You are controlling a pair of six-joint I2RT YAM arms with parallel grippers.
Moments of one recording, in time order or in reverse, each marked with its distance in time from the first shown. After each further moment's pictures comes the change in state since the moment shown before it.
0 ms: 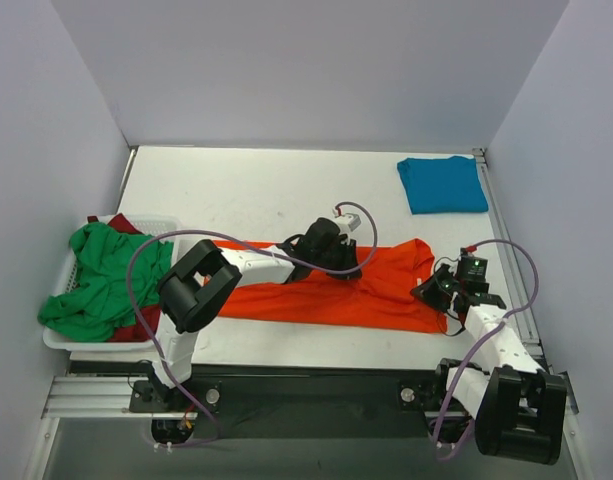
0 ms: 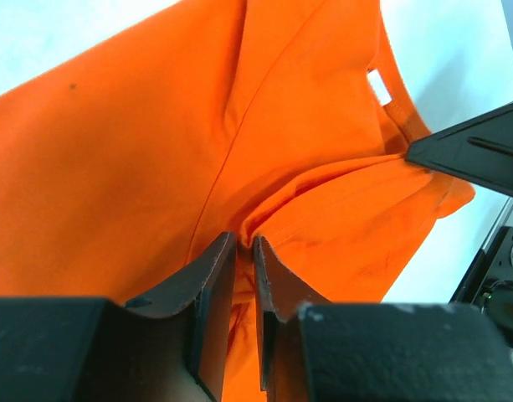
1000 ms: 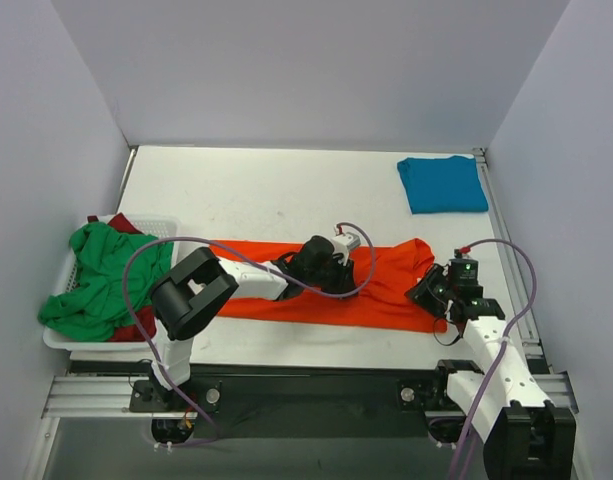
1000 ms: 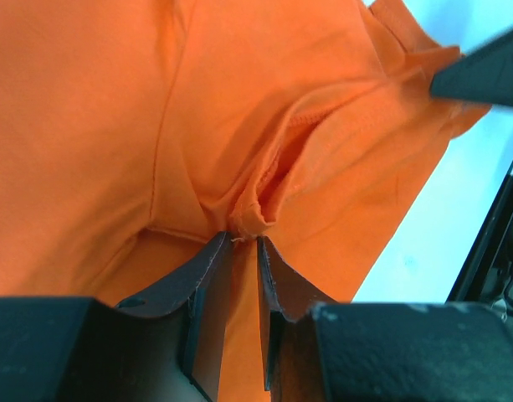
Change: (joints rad) left arm -0.046 -0.070 -0.195 0.138 0.034 0.099; right arm 0.134 -0.188 -0.012 -0.155 0.113 0.042
